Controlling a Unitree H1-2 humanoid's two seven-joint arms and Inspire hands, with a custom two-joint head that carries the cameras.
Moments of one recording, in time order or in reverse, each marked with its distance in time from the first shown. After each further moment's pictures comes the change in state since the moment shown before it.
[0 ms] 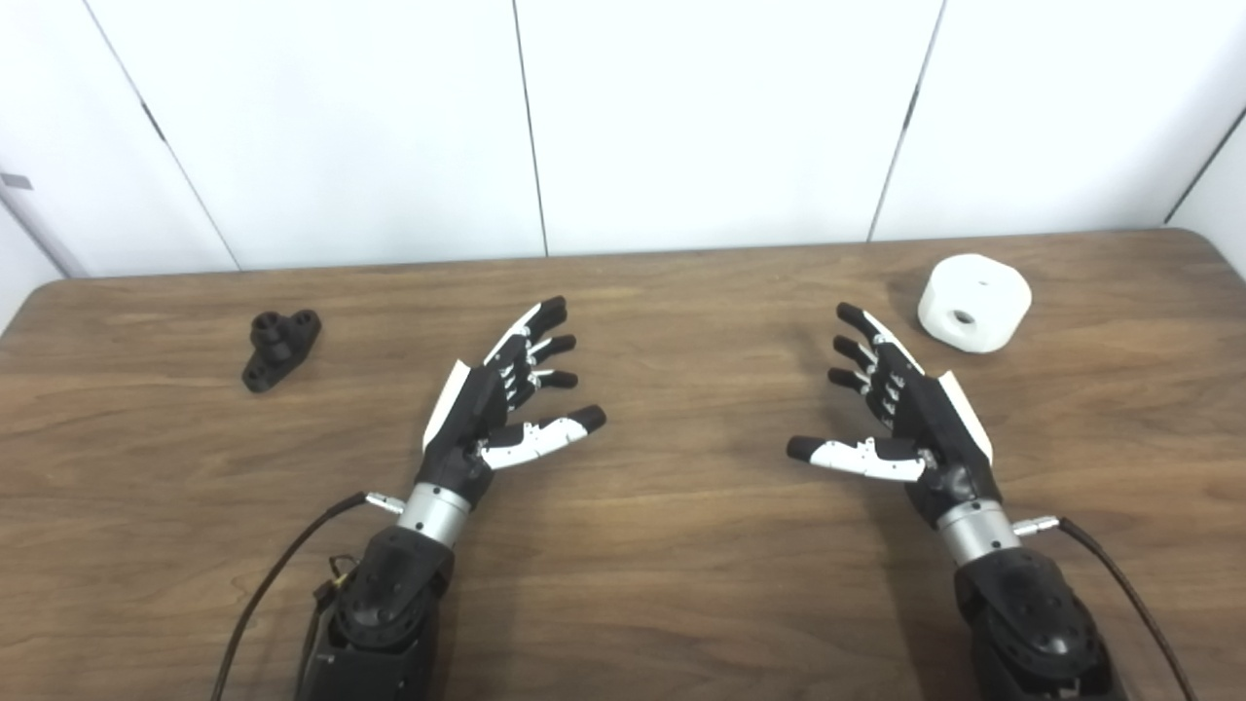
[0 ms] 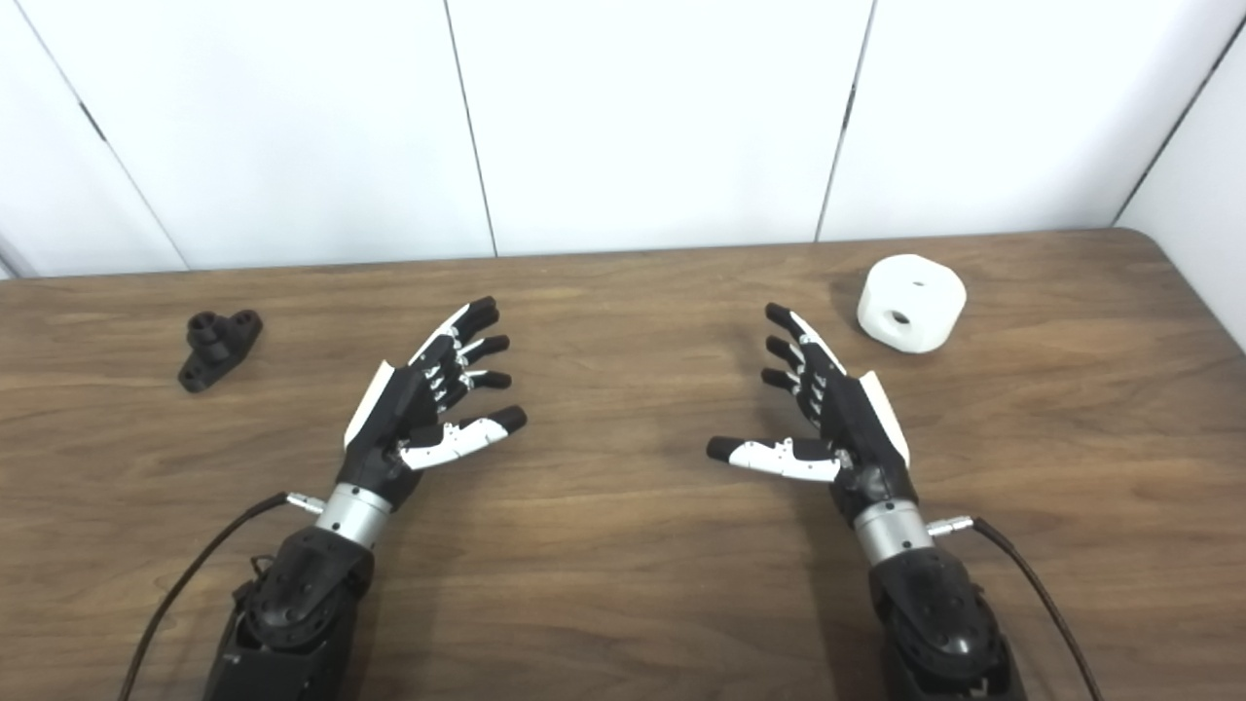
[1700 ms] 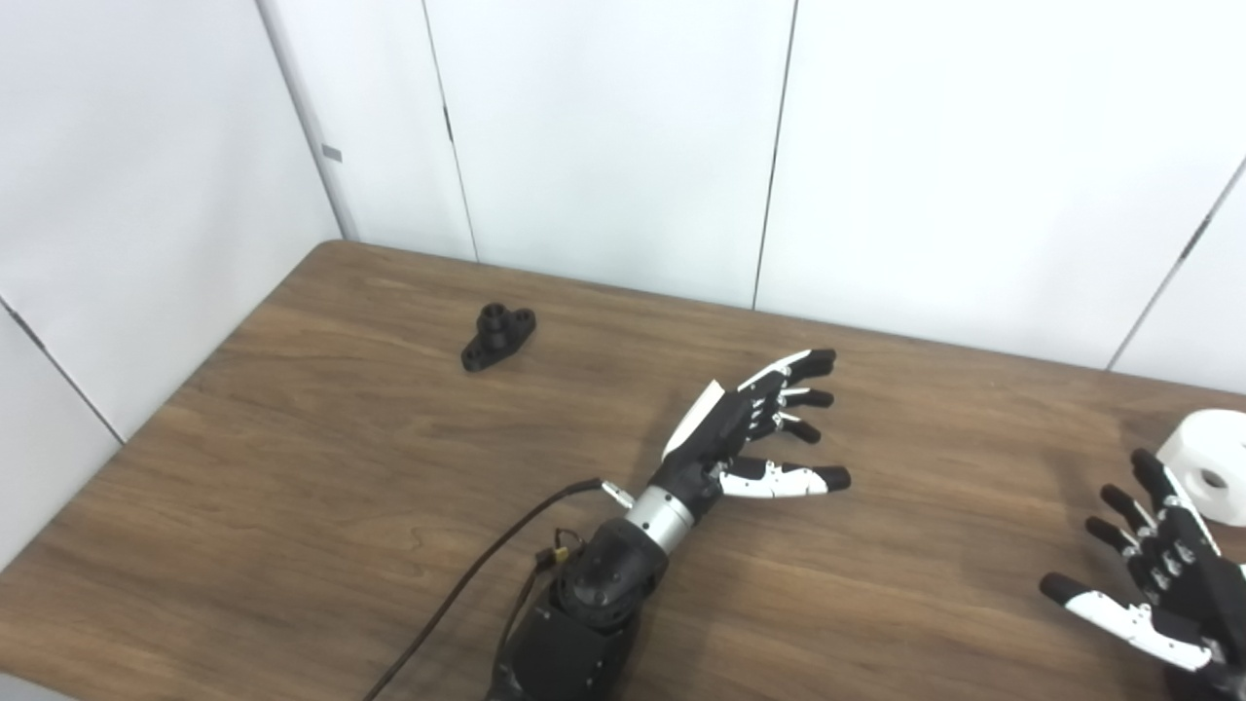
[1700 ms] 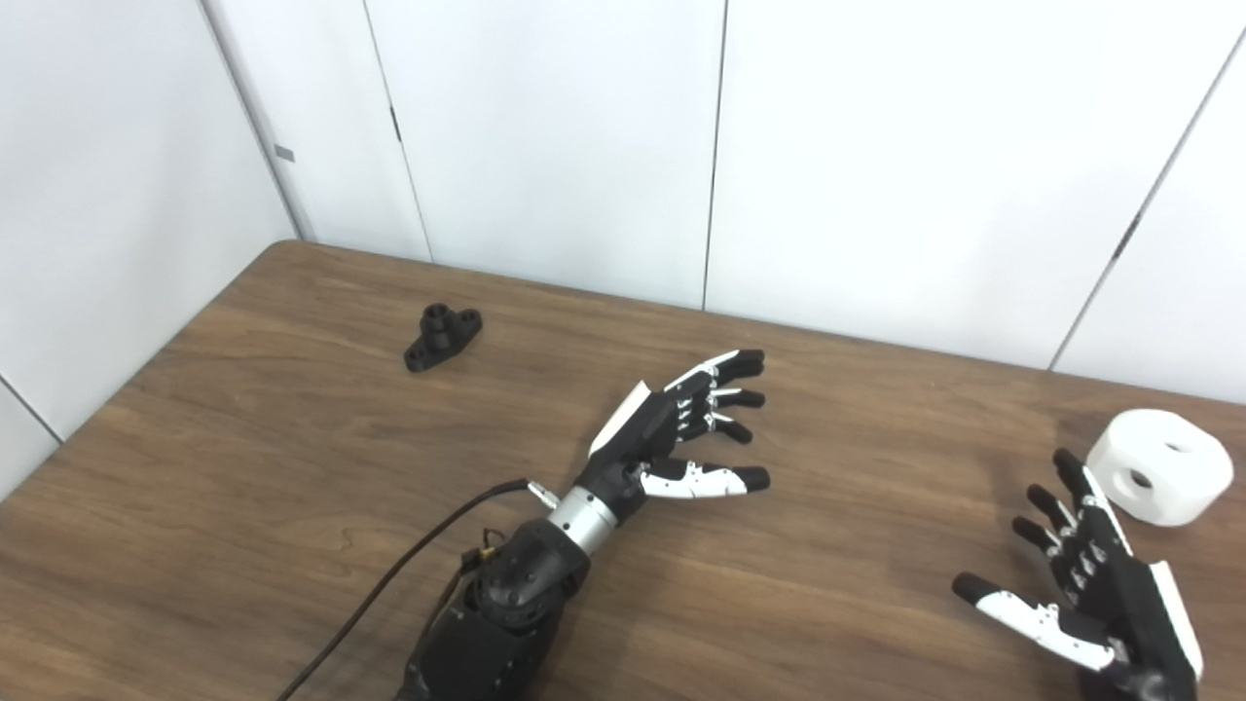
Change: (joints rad) left arm -0.073 -0.098 -0.040 0.130 0.051 -0.076 0.045; right arm 0.010 -0.086 -0.069 0.079 0.121 -0.053 0.066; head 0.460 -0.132
